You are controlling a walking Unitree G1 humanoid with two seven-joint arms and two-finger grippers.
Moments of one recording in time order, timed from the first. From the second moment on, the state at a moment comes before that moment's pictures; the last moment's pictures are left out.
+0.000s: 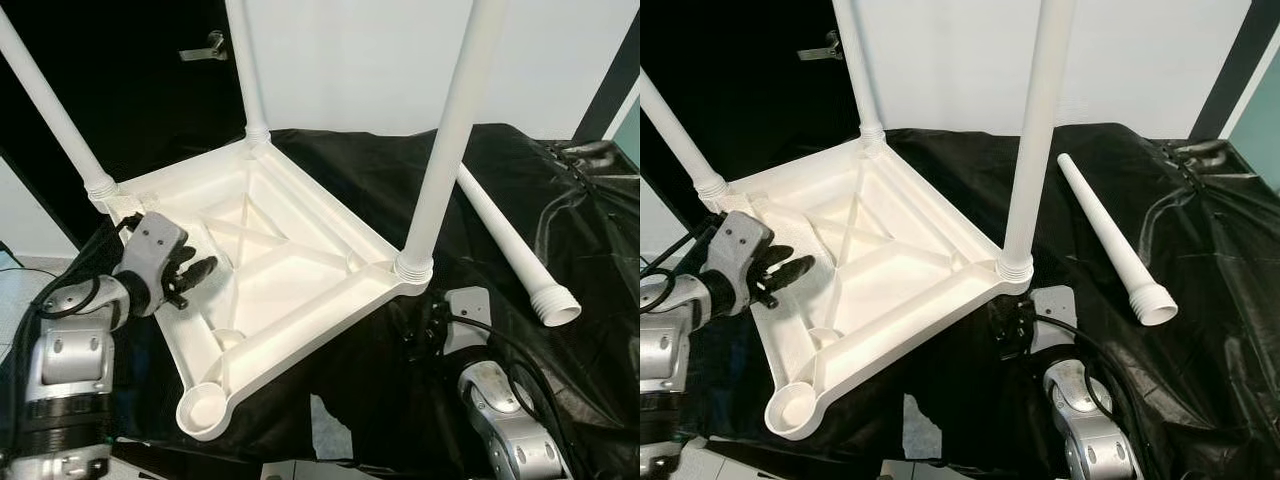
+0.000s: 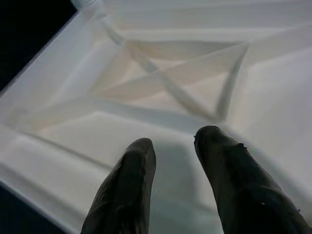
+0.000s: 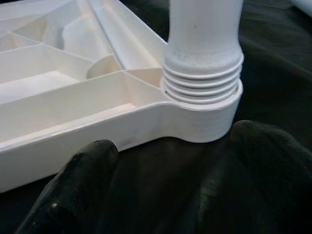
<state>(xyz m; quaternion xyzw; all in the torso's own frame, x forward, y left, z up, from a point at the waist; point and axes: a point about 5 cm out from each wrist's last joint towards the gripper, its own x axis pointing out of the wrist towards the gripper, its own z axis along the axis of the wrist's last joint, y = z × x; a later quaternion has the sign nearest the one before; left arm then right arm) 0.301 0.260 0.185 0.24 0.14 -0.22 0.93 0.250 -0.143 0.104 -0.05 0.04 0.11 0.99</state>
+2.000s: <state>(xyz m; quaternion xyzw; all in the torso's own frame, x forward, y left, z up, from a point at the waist) 0.198 0.170 0.128 0.23 0.19 -0.54 0.79 0.314 -0.158 0.091 -0.08 0.10 0.14 0.98</state>
